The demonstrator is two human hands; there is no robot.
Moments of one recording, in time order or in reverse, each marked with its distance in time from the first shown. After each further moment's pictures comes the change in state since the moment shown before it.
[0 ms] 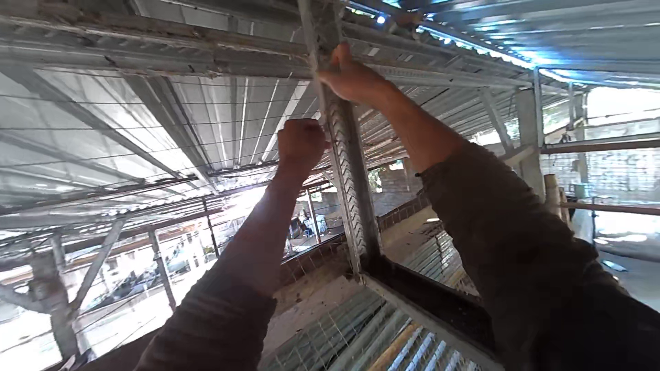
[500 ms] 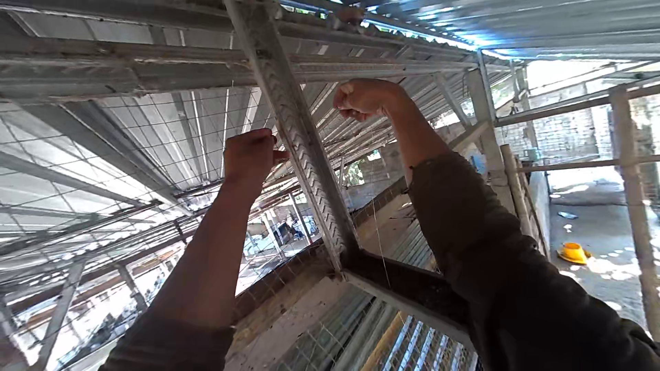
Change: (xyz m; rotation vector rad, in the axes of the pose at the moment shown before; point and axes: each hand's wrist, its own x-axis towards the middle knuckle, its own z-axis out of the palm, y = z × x) left_hand -0.005 -0.005 -0.003 -0.210 -0.015 -0.066; right_hand -0.026 0.096 -0.053 0.071 -0.225 0.209
